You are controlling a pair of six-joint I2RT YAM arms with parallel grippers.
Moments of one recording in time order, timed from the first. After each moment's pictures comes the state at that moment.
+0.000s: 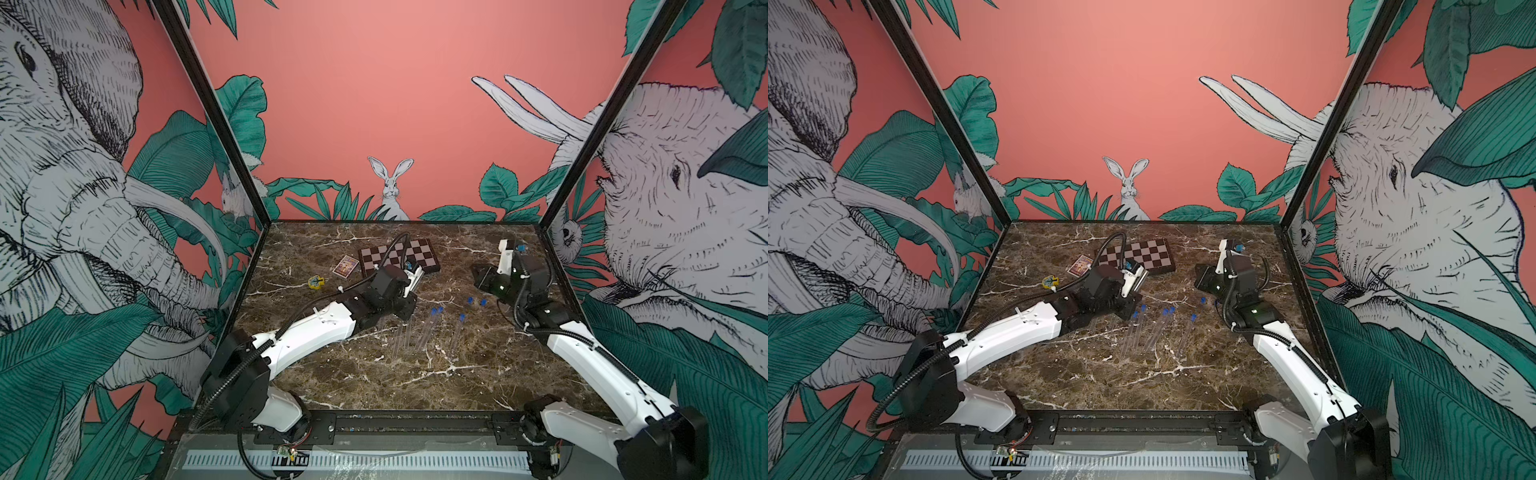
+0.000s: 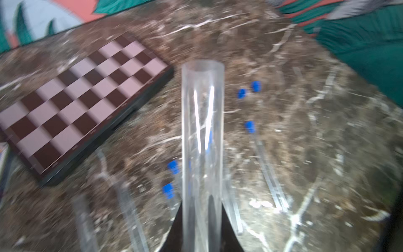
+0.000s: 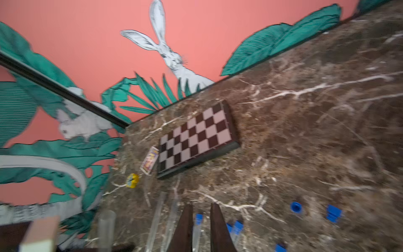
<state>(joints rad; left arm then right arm) -0.83 1.44 1.02 -0.27 -0.04 -0.18 0.35 1.08 0.79 -0.15 -0.04 0.59</state>
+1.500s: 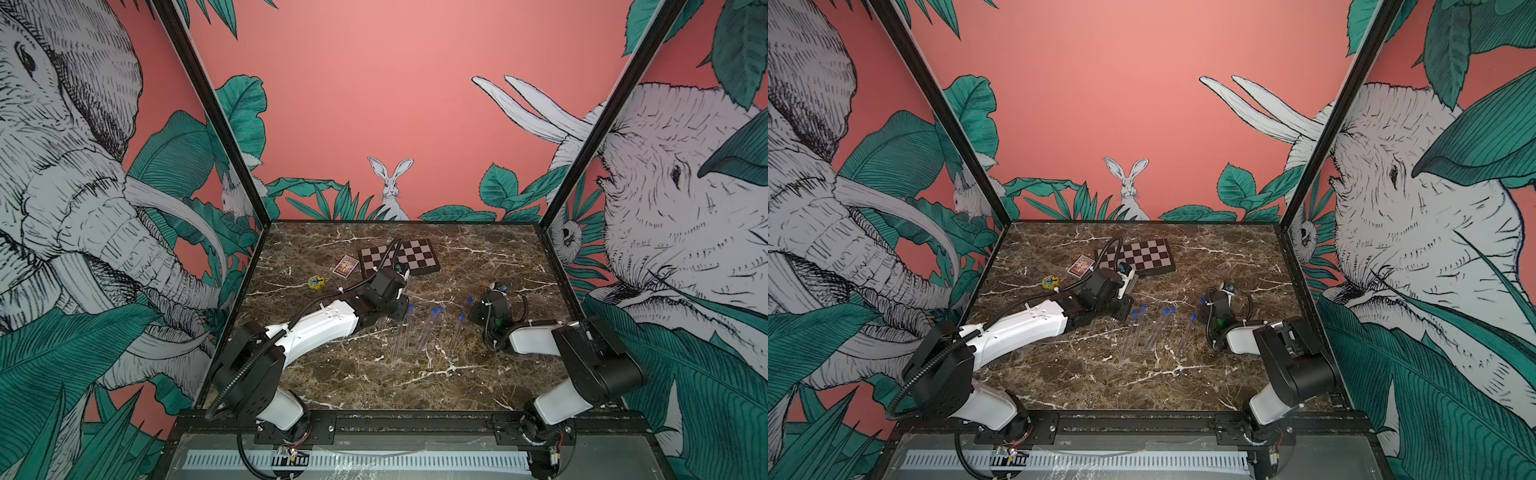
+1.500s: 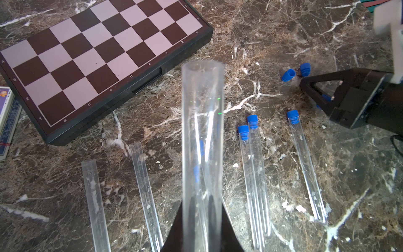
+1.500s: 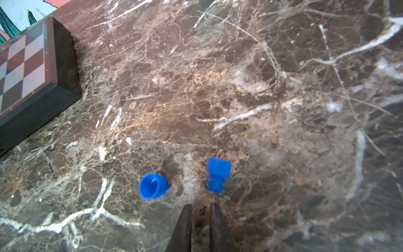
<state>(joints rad) -0.81 1.50 0.98 -0.27 -0.07 -0.26 0.35 1.57 0.46 0.38 0.26 0.61</state>
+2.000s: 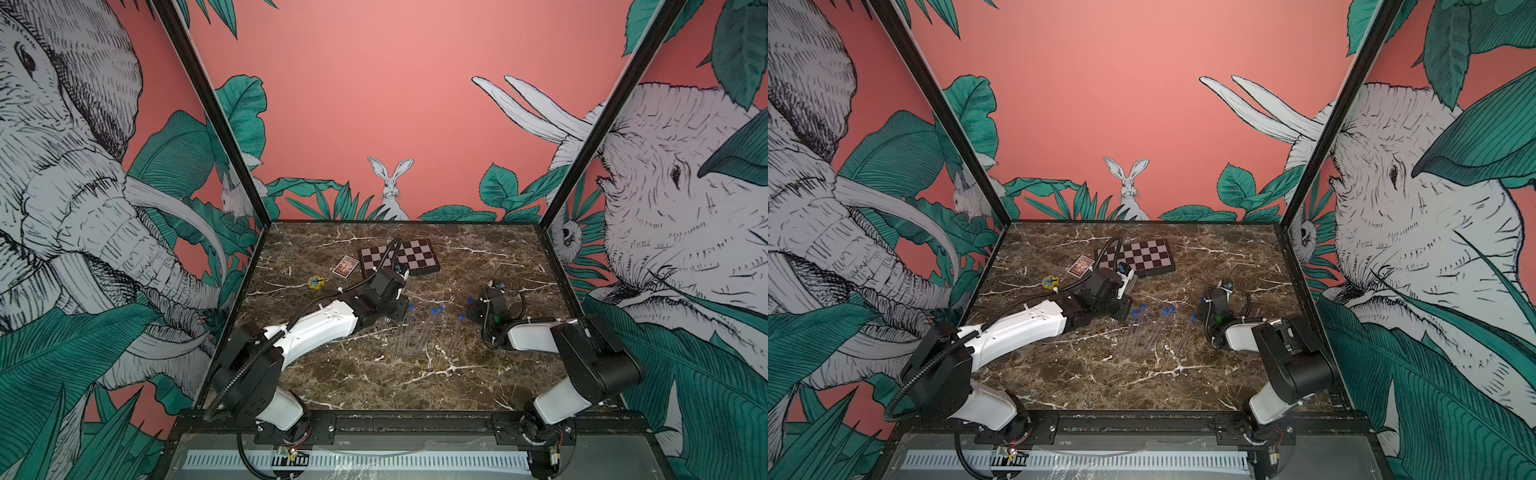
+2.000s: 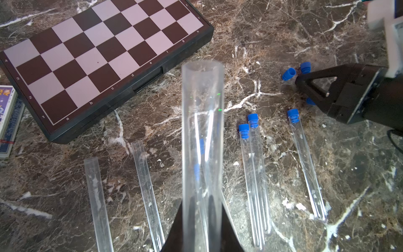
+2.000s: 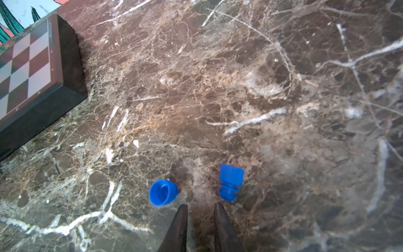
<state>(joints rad) -0.81 1.49 0.98 -0.29 -0.07 -0.26 0.35 1.58 0.49 0.35 0.24 0.61</state>
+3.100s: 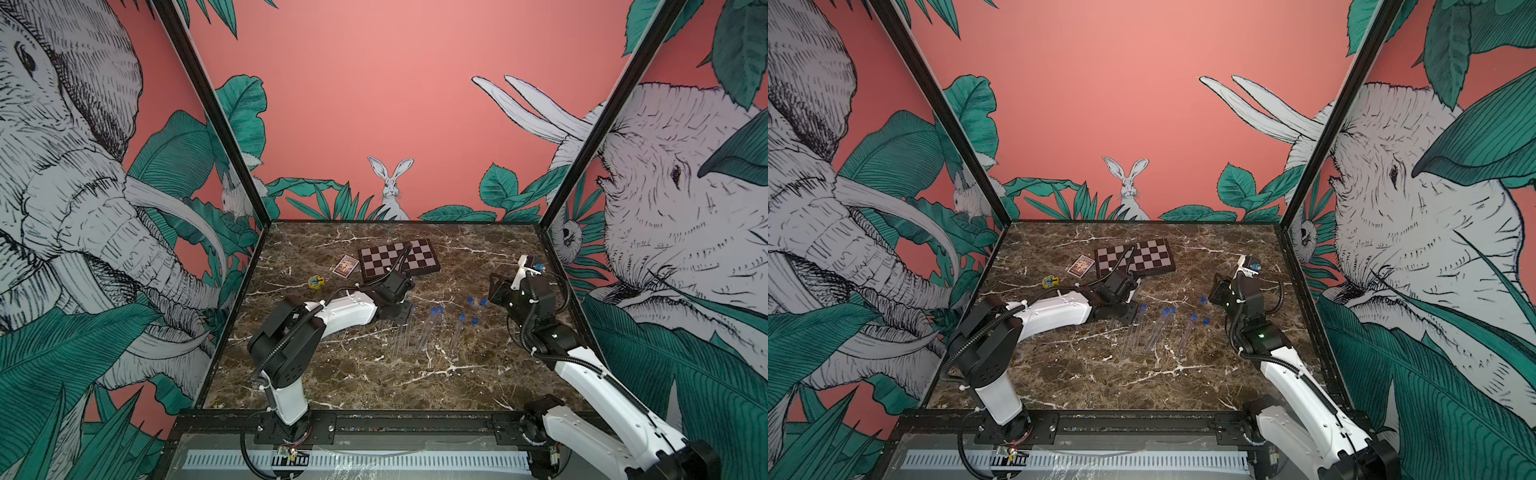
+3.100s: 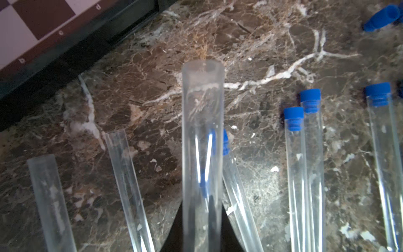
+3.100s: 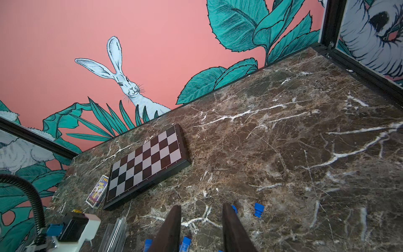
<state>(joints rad) -0.78 1.75 1.07 -0.32 -0.08 -0.27 0.35 0.89 0.64 -0.11 0.20 0.54</state>
